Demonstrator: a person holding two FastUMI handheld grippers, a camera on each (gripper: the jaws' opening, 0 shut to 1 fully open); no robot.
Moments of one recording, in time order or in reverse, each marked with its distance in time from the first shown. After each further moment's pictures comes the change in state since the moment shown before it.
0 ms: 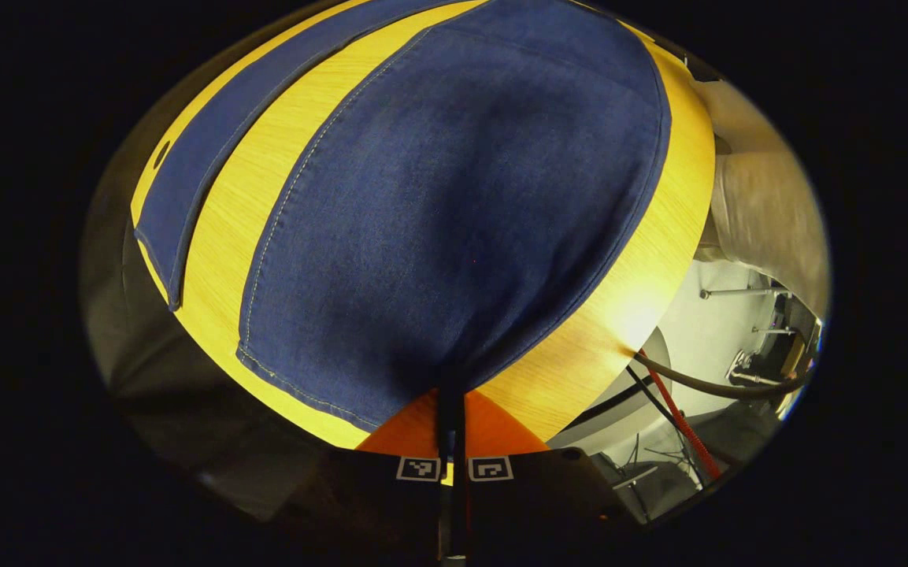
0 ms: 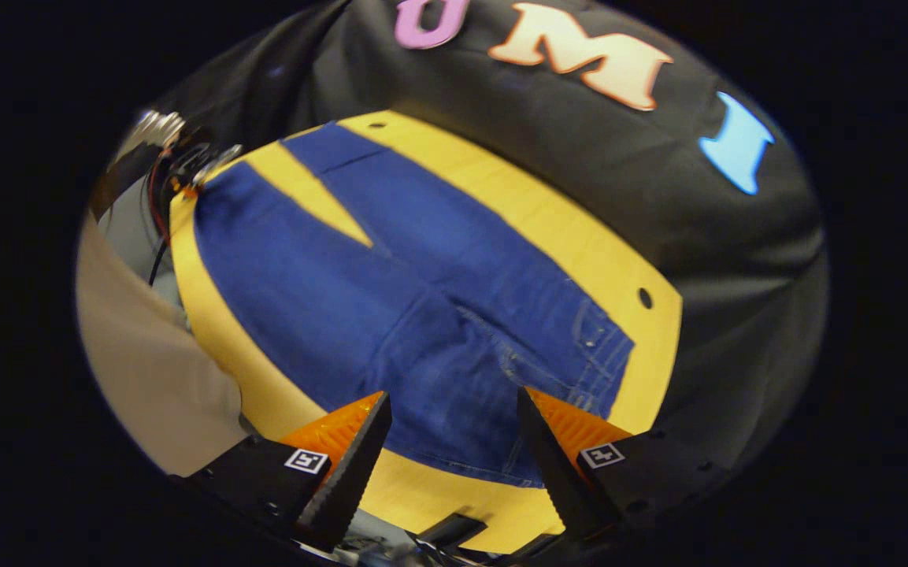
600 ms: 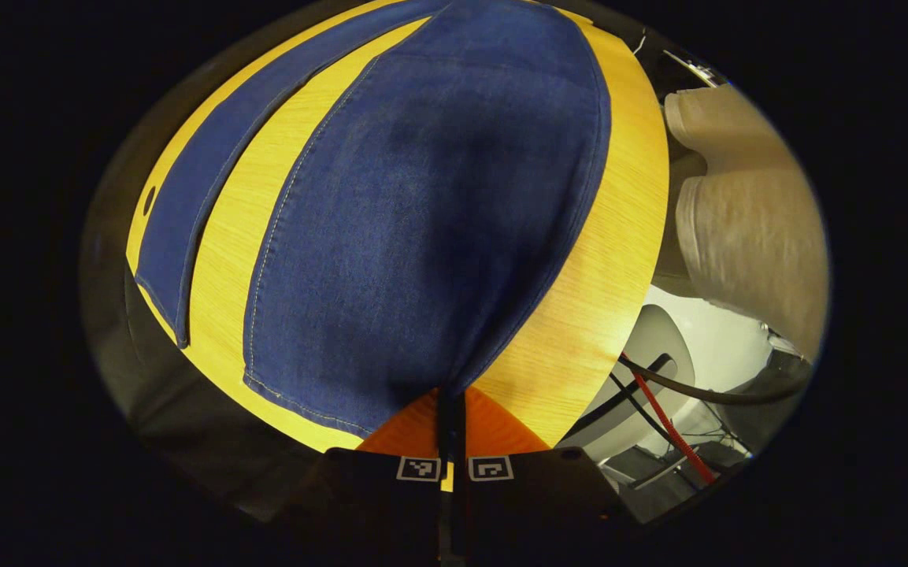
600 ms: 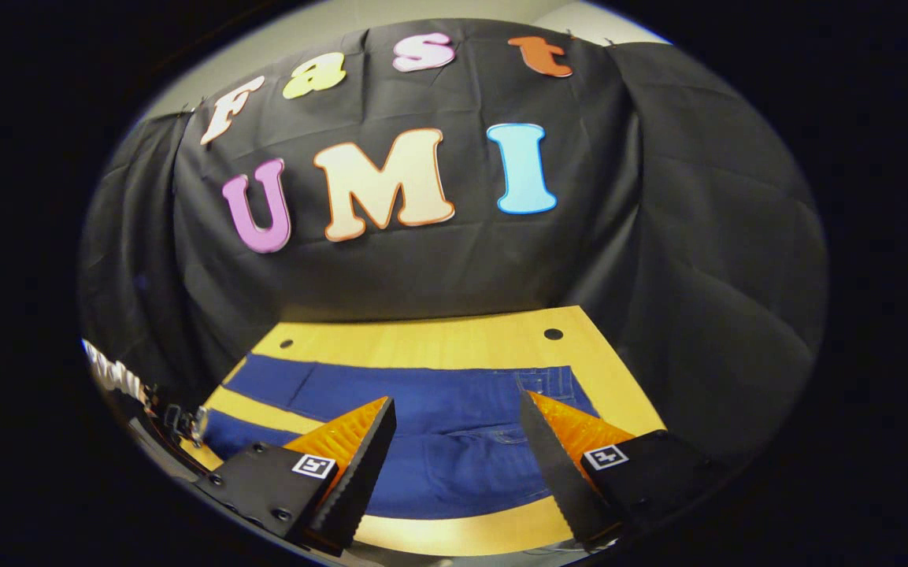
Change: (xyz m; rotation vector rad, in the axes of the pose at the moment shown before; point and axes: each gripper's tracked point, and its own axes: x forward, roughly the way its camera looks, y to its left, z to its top) left arm 0.001 0.002 -0.003 0.158 -0.107 -0.001; right arm -0.159 -0.057 0.080 0.715 -0.542 -0.357
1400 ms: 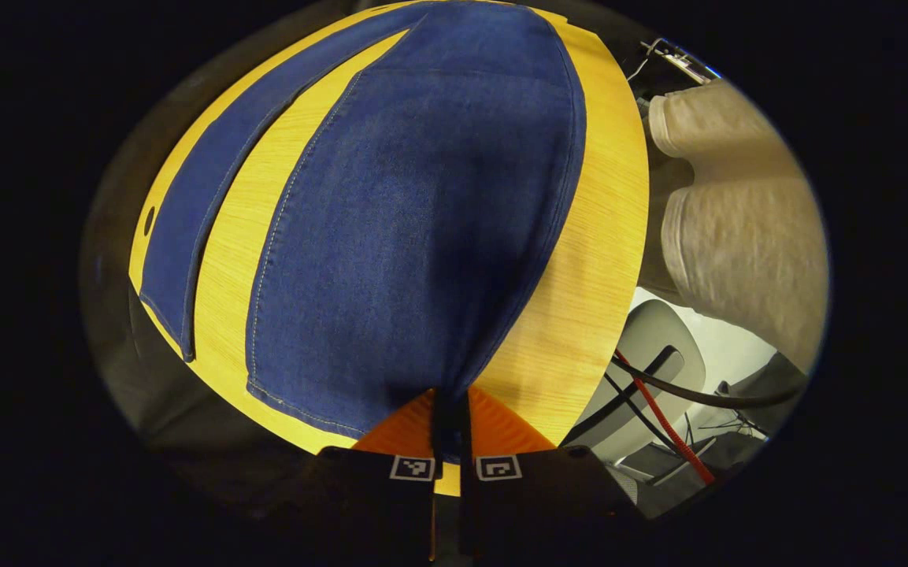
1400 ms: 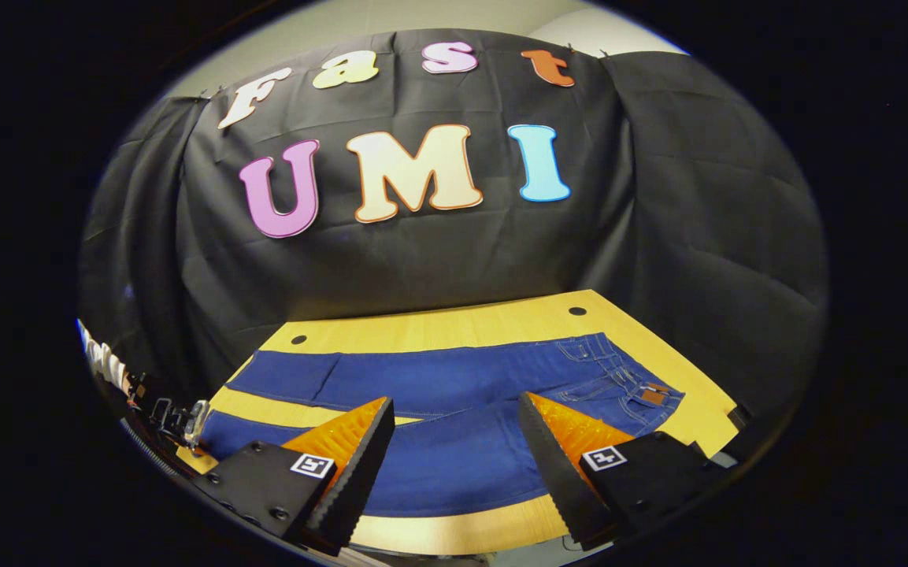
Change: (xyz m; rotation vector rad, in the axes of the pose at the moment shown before) left arm 0.001 -0.001 0.001 0.101 -0.073 0.017; right arm -0.019 0.147 -0.084 0.069 -0.104 -0.060
